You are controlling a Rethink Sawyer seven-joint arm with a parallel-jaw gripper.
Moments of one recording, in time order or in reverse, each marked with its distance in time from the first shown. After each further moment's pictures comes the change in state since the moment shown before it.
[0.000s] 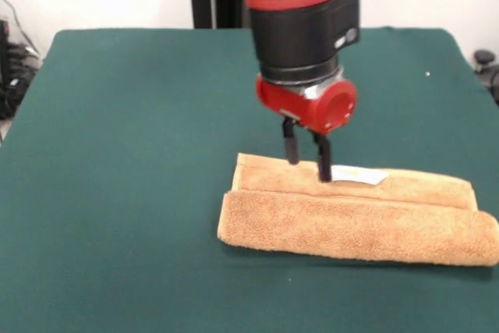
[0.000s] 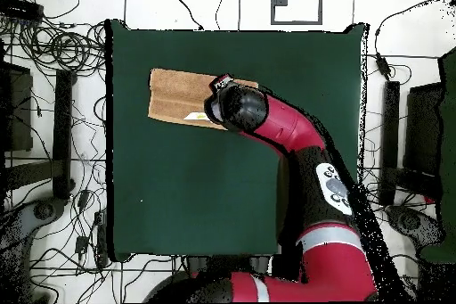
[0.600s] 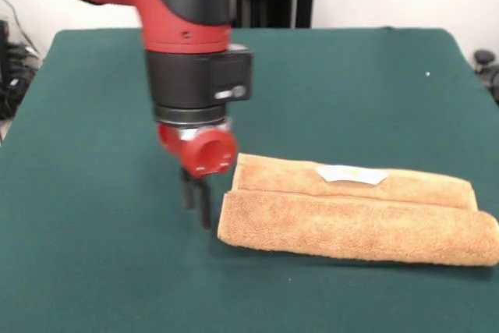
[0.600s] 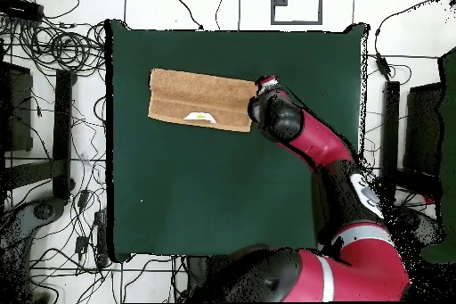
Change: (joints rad) arm -0.128 0.100 0.001 -0.002 -0.017 -0.272 0.000
